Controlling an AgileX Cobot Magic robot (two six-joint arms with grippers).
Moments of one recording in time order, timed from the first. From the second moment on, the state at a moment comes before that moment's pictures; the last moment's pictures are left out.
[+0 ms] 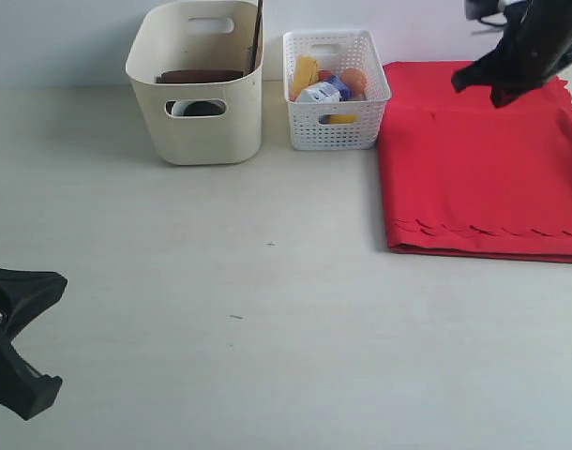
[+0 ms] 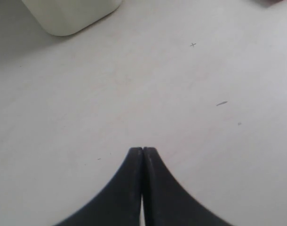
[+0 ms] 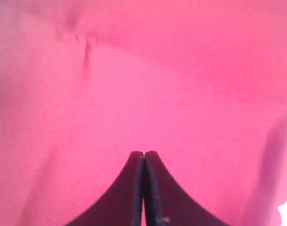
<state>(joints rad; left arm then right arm) -0.92 0.87 -0.27 1.04 0.39 -1.08 0.17 2.15 -1.73 -0.09 0.81 -0.12</state>
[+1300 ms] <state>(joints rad) -0.92 0.54 -0.14 1.63 0.53 -1.74 0.17 1.51 -0.58 0.14 -0.32 0.18</state>
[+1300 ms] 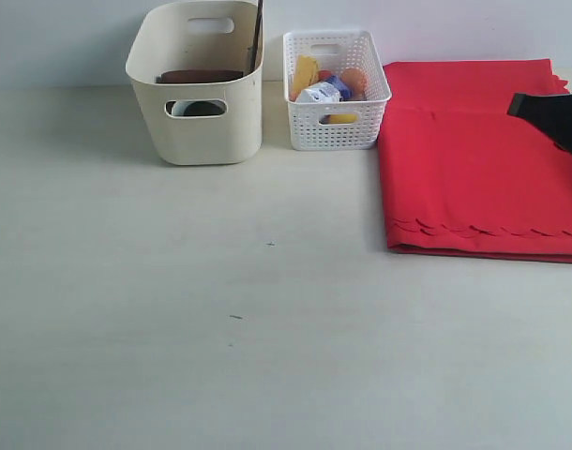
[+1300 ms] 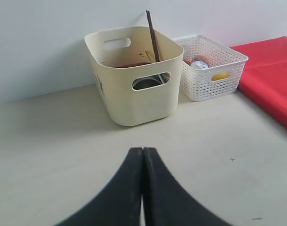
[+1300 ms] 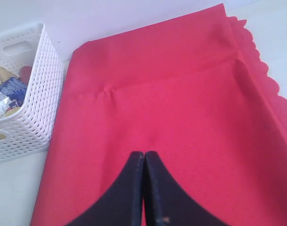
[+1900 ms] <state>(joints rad) -0.92 0.53 -0.14 1.62 0.54 -1.72 0.17 1.51 -0.58 0.15 -0.31 0.18</state>
